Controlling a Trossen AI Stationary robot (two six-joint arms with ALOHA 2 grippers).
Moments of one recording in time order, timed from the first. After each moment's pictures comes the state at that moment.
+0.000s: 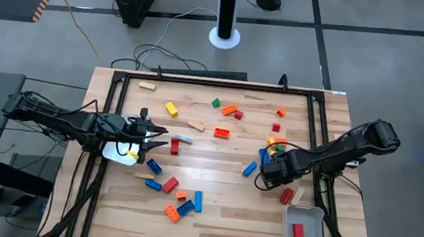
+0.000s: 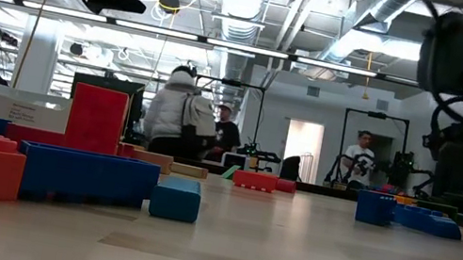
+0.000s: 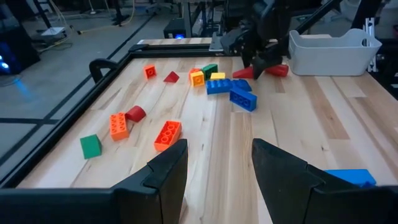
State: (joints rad) left arm -0.14 0.67 0.48 -0.06 -0.32 0.00; right arm 0.26 1.43 0.67 -0.90 -0.02 1.39
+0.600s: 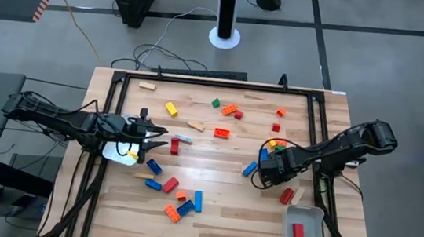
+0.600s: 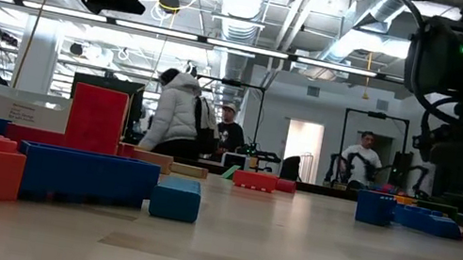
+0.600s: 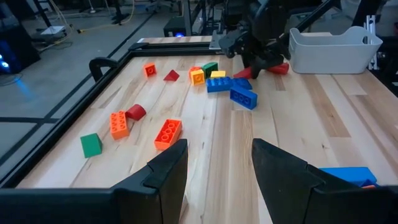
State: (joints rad) left arm -0.14 0.67 0.48 -0.07 -0.32 0.00; right arm 0.21 1.46 0.68 -0.86 0.00 1.28
